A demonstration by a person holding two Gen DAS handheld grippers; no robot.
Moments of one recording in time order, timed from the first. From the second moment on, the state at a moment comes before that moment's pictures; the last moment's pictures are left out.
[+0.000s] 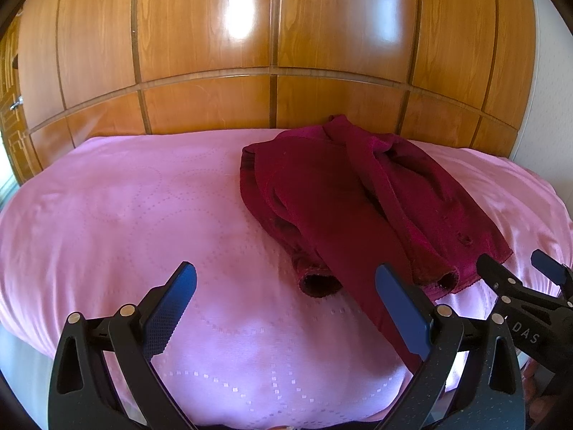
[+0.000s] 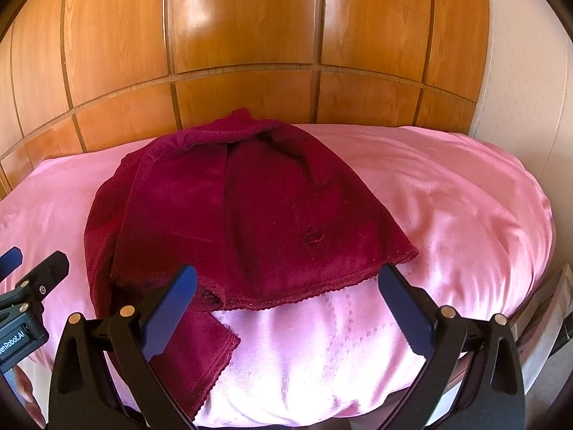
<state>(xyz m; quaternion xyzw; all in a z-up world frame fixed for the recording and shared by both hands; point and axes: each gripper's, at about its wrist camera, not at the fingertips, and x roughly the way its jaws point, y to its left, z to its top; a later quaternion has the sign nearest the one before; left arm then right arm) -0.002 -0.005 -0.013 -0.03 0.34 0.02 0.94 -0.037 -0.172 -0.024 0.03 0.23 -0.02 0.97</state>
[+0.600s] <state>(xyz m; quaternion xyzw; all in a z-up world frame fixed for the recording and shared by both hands) -0.002 -0.008 -0.010 -0.02 0.34 0.02 0.94 -0.040 -0.173 -0.022 0.03 0.23 -0.02 0.97</state>
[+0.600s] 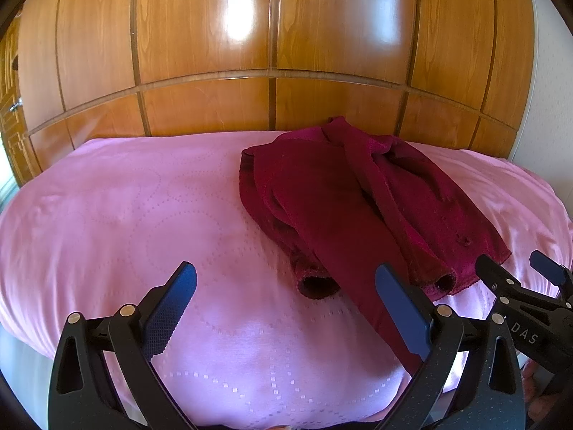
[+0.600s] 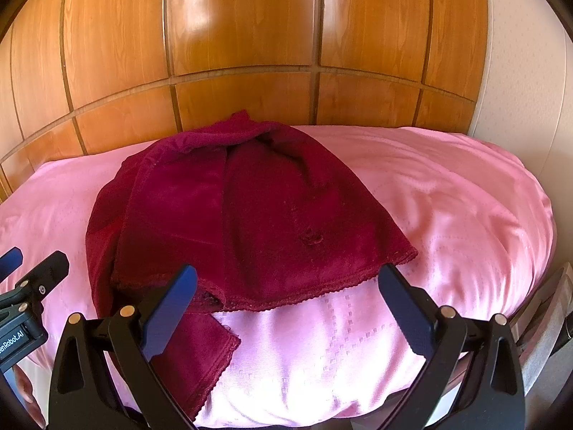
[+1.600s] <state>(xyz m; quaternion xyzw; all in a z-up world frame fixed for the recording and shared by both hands) 0.003 0.027 -0.010 -0.10 0.36 -0.12 0.92 0.011 -0.165 -0.004 0.15 0.28 0.23 0.92</state>
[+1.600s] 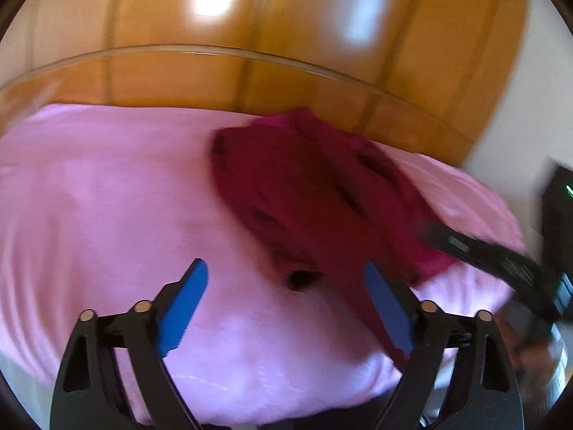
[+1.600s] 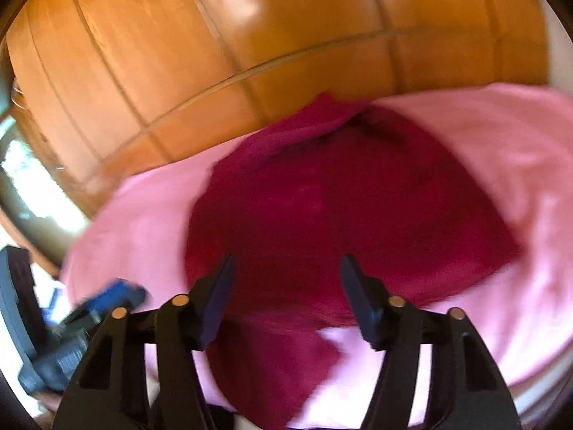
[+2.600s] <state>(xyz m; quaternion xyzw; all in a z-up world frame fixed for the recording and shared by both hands) 0.054 0.141 0.038 -0.17 0.32 -0.08 0.93 0.115 -0.314 0.039 0.05 0.23 -0.05 0.97</state>
